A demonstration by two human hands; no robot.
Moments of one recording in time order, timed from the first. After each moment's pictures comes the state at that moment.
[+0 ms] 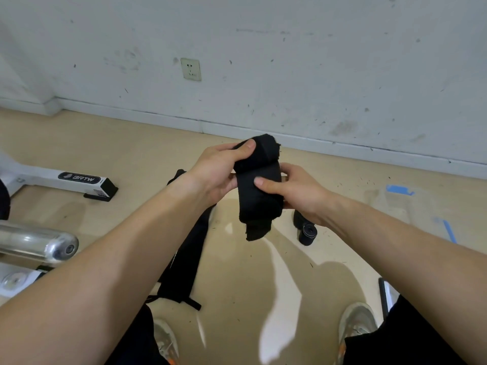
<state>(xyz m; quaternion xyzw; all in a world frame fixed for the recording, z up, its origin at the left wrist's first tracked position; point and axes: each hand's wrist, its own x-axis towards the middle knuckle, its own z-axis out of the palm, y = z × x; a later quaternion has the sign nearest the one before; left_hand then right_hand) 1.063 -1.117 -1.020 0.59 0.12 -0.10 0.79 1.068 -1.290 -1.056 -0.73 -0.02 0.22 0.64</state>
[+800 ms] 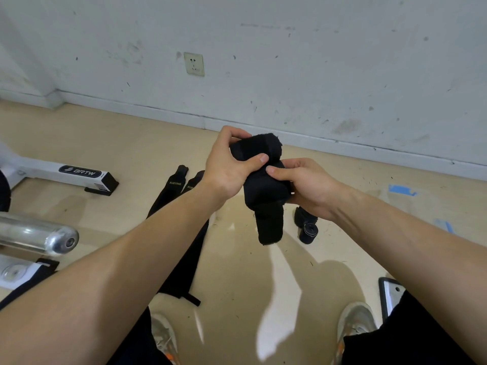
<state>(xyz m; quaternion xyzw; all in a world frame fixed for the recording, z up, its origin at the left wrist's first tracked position) 1.060 -1.123 -1.045 0.78 0.04 0.09 0.62 1.073 -1.295 -1.048 -0.69 -0.01 0.24 0.68</state>
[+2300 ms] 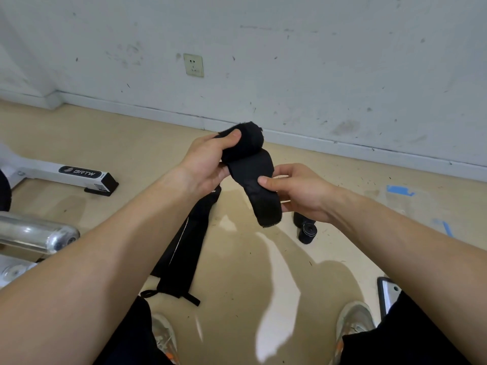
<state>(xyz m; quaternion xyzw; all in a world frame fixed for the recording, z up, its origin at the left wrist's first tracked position) 1.072 -1.099 -1.023 0.56 0.13 -0.05 0.82 1.064 -1.291 -1.046 -0.71 -0.01 0.28 0.64</state>
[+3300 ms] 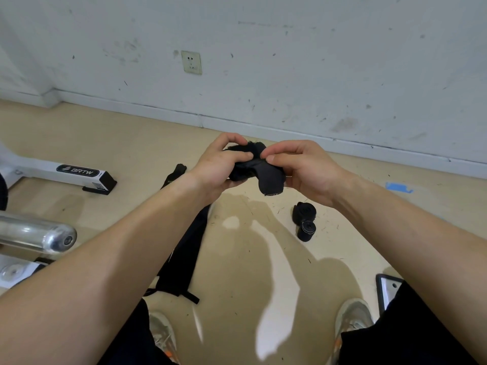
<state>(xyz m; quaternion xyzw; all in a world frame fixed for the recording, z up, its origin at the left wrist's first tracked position) 1.069 -1.112 -1.043 0.65 0.10 -0.09 0.75 1.070 -1.296 -1.022 -0.70 -0.07 0.19 0.68</state>
